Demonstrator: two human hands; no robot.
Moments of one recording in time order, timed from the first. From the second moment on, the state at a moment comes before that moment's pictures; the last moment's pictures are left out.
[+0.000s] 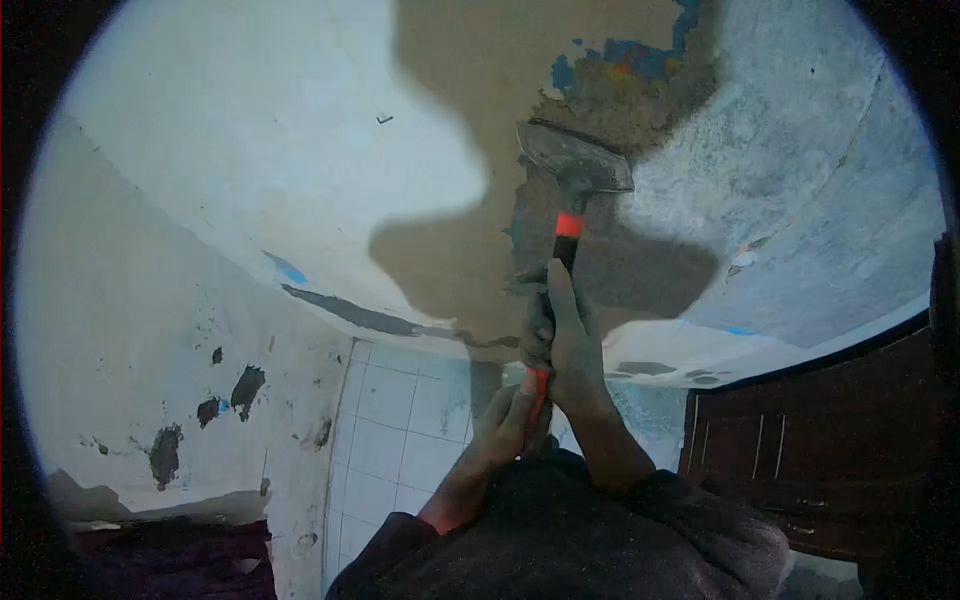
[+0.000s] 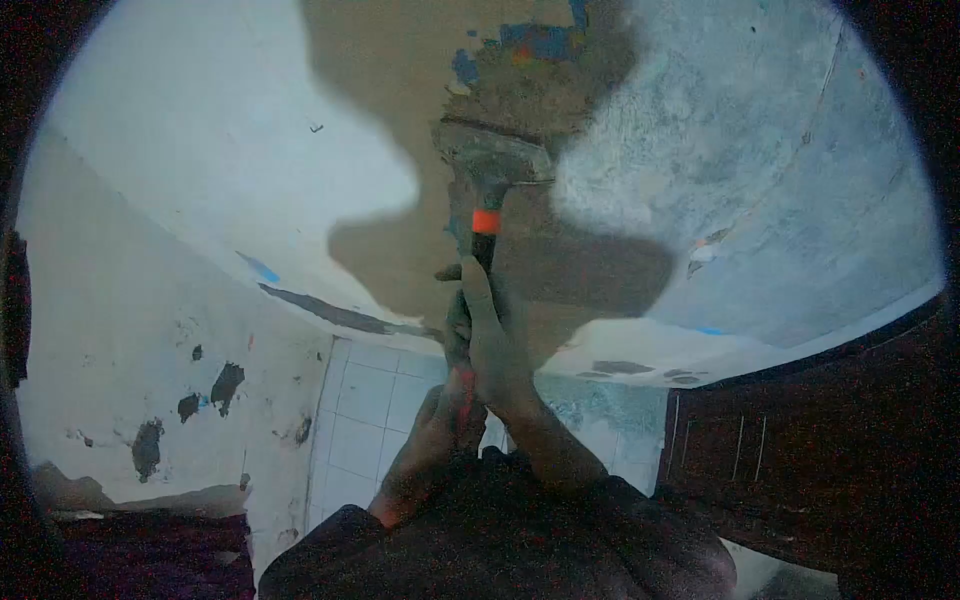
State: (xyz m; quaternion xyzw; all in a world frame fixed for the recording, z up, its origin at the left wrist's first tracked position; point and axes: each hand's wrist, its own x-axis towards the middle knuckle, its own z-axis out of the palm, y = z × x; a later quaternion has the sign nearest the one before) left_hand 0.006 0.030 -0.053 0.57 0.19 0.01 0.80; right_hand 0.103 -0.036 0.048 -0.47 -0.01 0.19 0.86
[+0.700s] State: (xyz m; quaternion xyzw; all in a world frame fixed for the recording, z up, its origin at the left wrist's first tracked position) left_hand 0.018 0.059 -0.023 0.58 0.11 -0.13 0.80; right_hand 0.111 -0.020 0.074 -0.50 -0.02 0.13 0.86
